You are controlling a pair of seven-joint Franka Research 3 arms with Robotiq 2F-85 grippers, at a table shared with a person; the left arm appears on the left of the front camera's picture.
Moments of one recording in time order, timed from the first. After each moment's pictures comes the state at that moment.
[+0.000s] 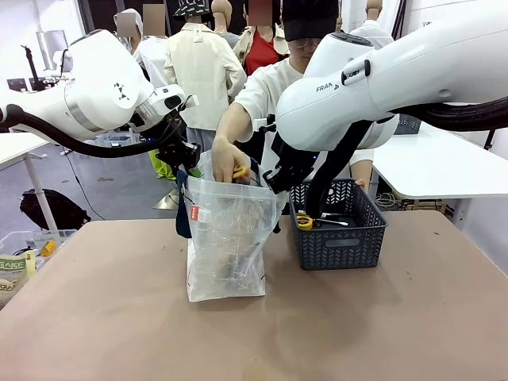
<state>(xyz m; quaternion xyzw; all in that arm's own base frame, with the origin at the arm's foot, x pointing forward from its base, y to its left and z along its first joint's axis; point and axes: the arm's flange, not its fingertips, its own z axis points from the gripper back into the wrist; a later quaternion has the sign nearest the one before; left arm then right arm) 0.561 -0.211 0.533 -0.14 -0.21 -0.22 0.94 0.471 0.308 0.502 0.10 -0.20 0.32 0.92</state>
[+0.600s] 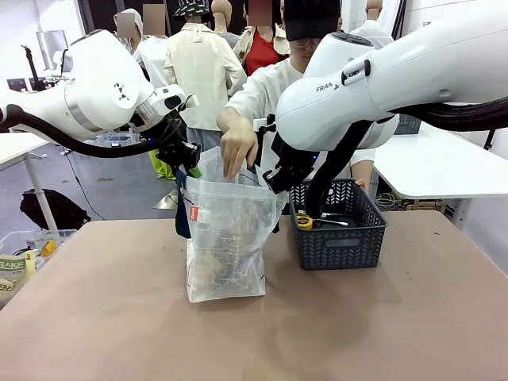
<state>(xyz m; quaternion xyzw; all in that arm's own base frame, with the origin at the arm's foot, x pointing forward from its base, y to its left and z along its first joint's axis) 0.561 -0.211 0.533 -0.14 -0.21 -0.22 0.94 0.471 0.308 0.502 0.10 -0.20 0.32 0.92</state>
